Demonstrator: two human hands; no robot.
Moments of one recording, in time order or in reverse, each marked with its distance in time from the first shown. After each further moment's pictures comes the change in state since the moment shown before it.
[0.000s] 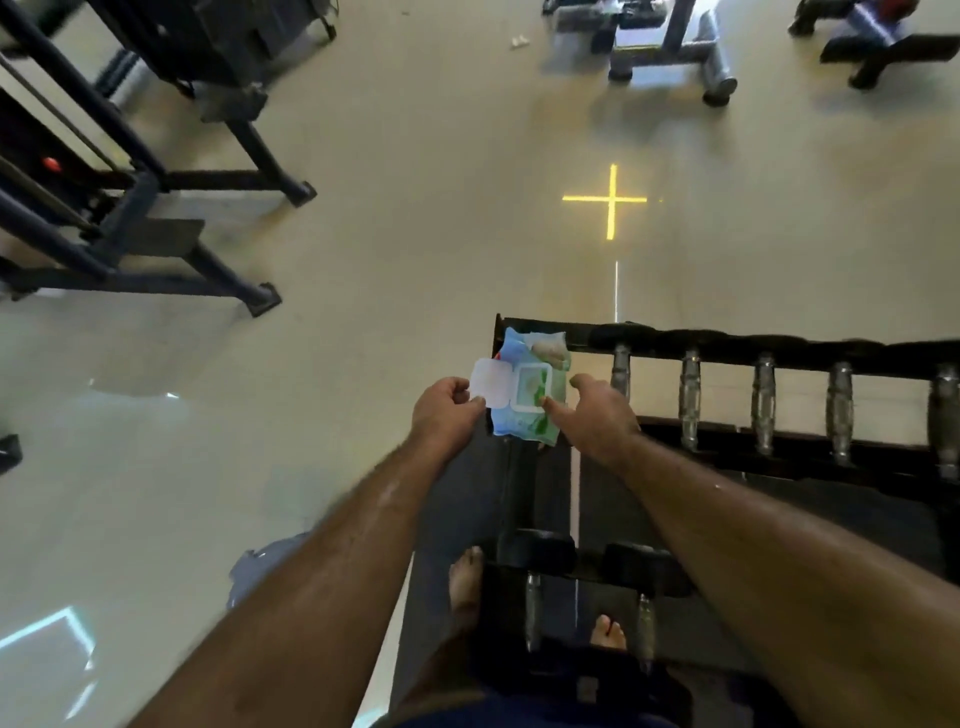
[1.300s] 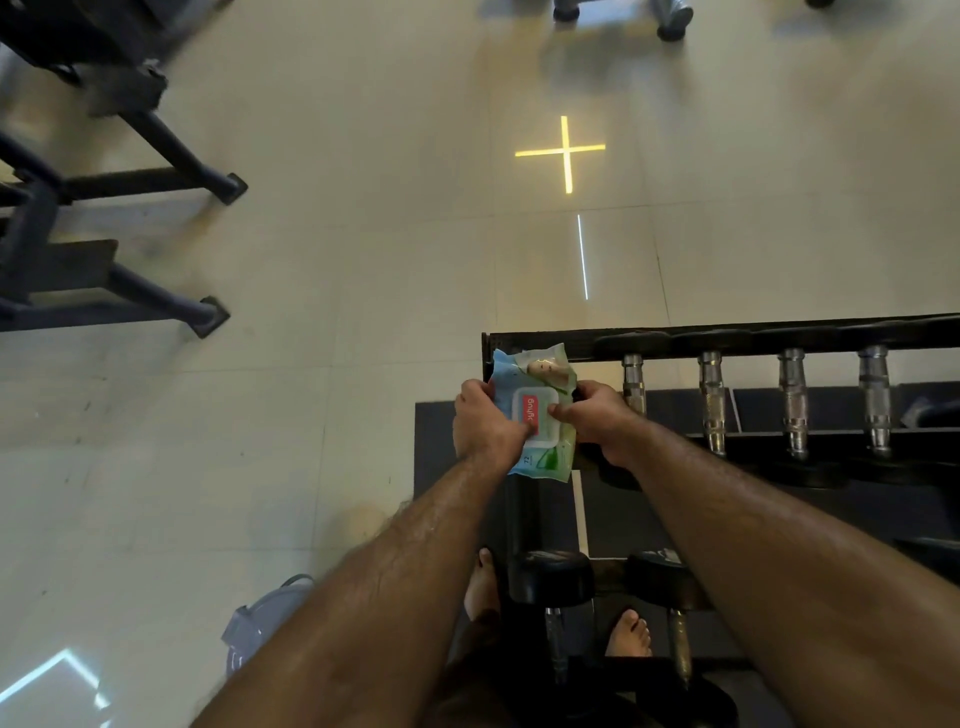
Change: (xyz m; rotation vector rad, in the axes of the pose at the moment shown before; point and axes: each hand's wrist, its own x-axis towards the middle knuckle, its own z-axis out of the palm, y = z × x) left_hand 0.086 0.010 0.073 0.223 -0.033 0.038; right_hand 0.091 0.010 0.021 0.716 -0.215 0.460
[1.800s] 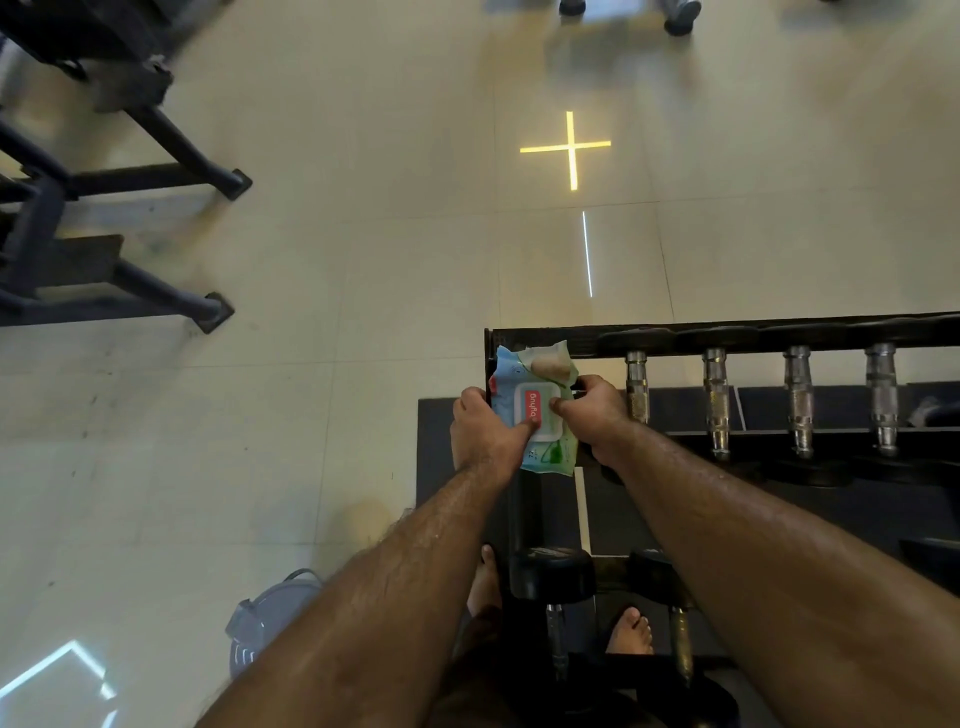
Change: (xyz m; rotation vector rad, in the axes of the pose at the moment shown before) left_hand -0.009 -0.013 0.003 0.073 0.064 0.043; right_hand 0.002 0.004 0.016 -0.042 0.157 -0.072
